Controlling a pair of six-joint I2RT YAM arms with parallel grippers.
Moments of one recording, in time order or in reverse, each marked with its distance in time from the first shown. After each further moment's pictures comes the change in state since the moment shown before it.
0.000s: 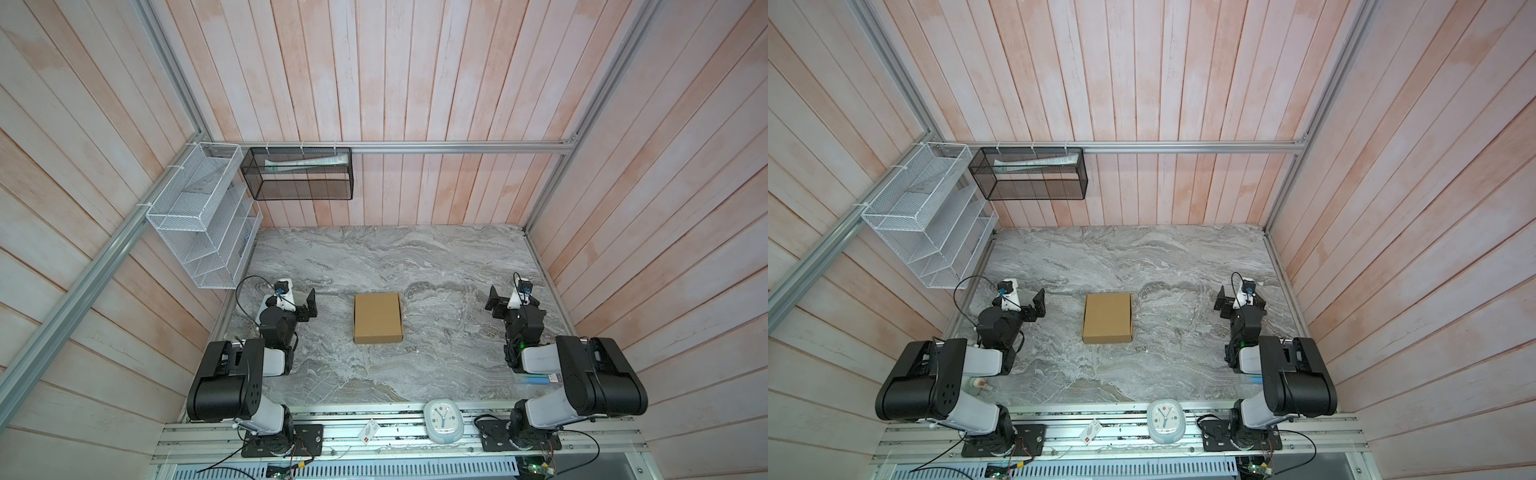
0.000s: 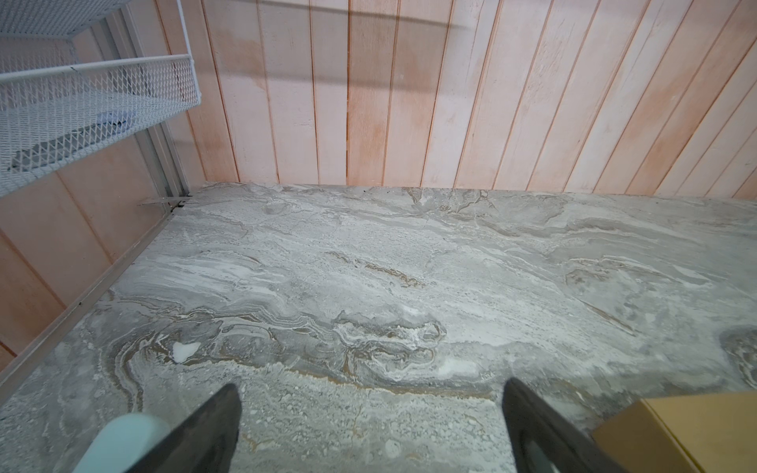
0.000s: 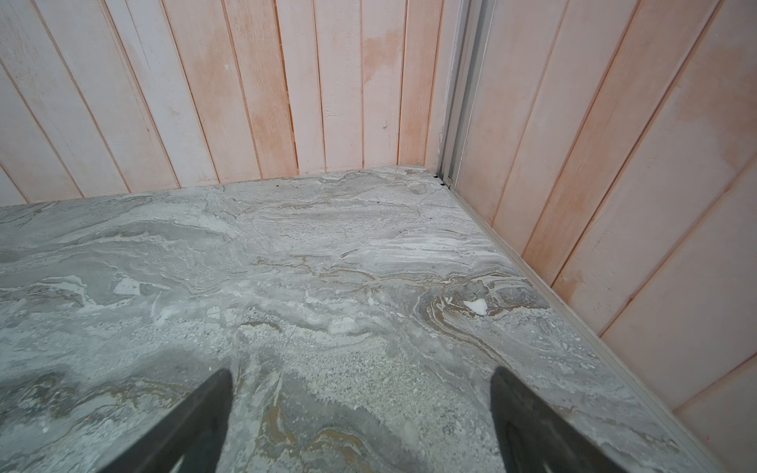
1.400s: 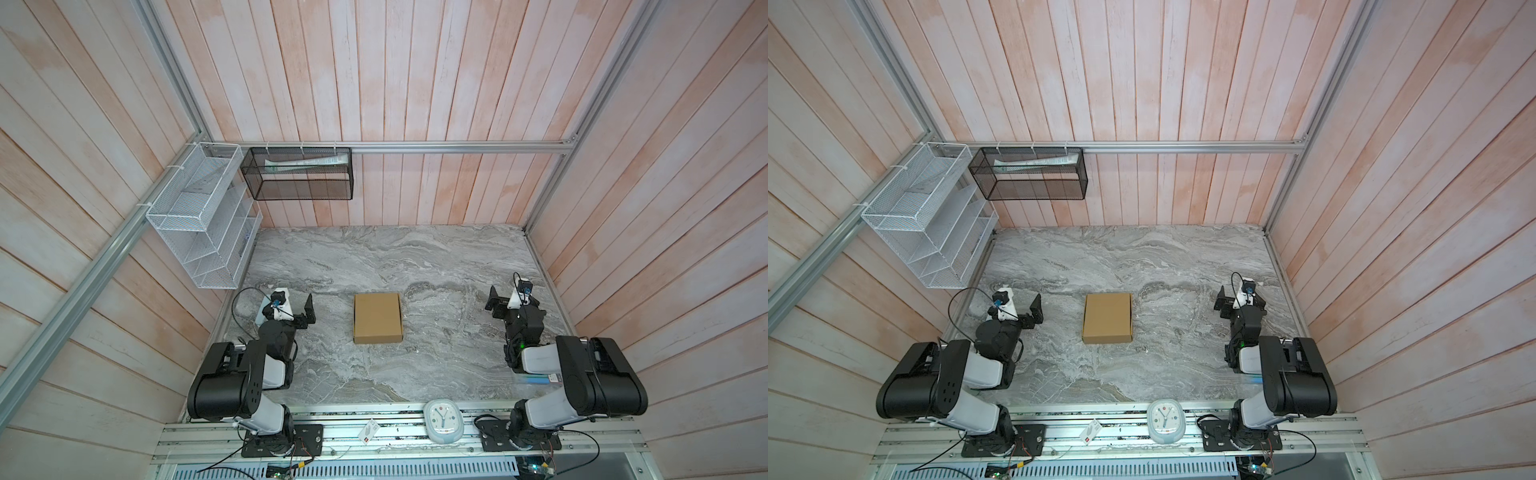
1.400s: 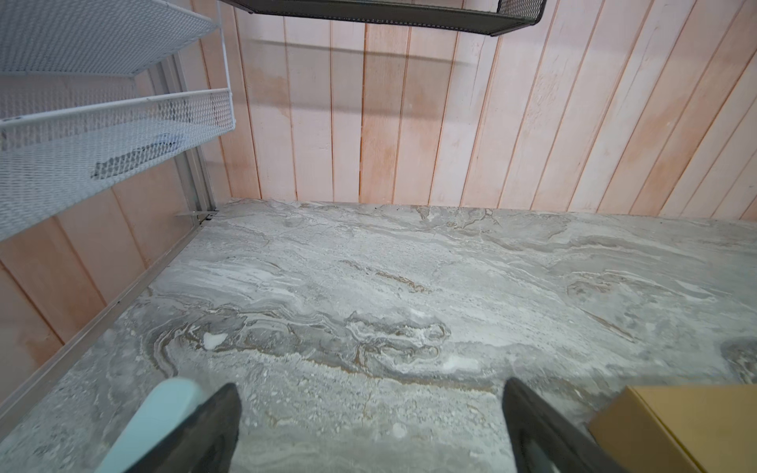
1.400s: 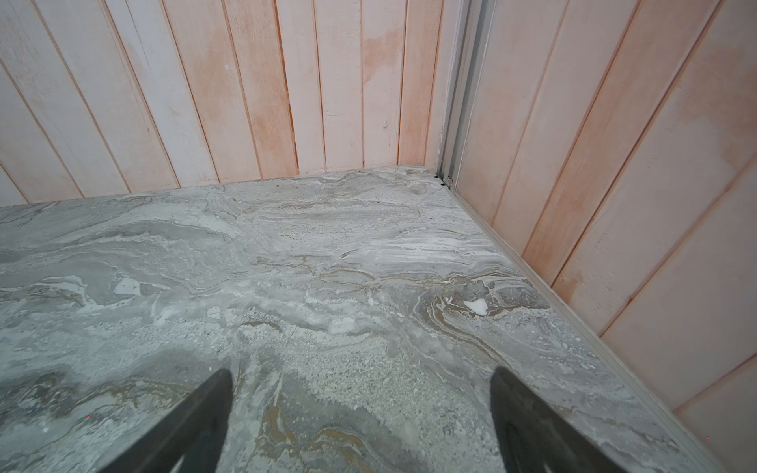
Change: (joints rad) left arm -0.002 0.011 -0.076 0.173 -0.048 -0.007; right arm 0.000 0.000 0.000 0.000 0.000 0.000
